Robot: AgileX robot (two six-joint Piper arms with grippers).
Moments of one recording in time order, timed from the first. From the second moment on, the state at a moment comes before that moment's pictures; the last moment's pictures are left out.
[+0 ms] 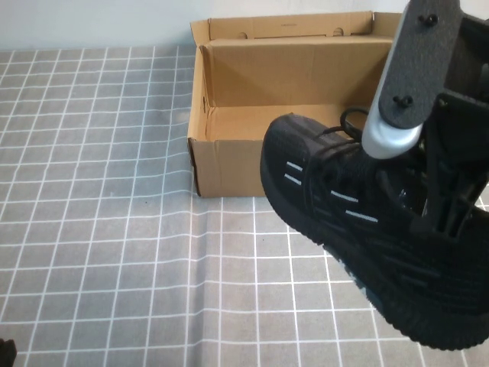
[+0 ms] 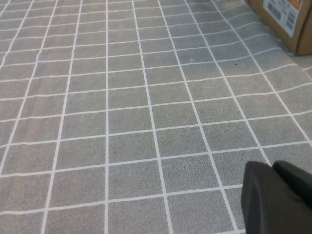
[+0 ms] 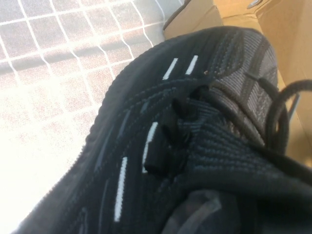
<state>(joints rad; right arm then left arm) 0.77 1.22 -1.36 -0.06 1.00 -0.48 -0.11 -0.01 0.03 -0.02 0.39 0.12</state>
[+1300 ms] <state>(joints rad) 0.51 1.50 -1.63 0.13 0.96 -0.40 -0.11 0.19 -0.11 -0.60 0.30 0.06</state>
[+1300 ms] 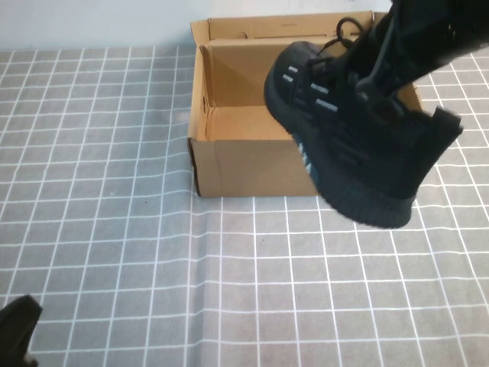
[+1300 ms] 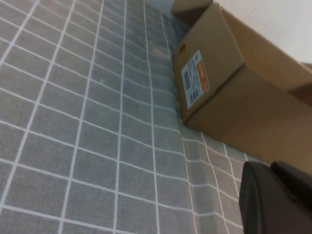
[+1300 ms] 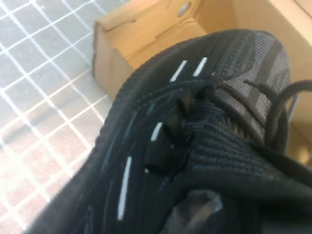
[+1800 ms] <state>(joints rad) 0.46 1.55 -1.67 0.15 1.00 -0.40 -0.11 0.94 -0.80 -0.65 0.72 0.58</state>
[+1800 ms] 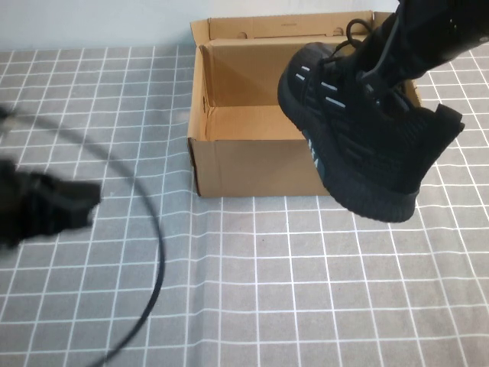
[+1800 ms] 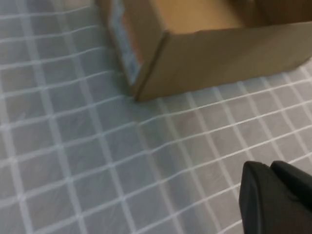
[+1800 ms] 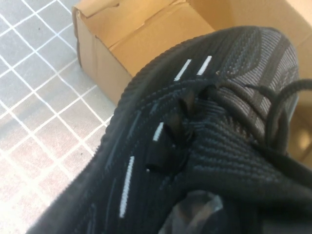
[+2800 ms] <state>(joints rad) 0.46 1.67 -1.82 0.41 1.16 -1.18 -0.11 1.69 -1.62 -0.98 1.21 1.14</state>
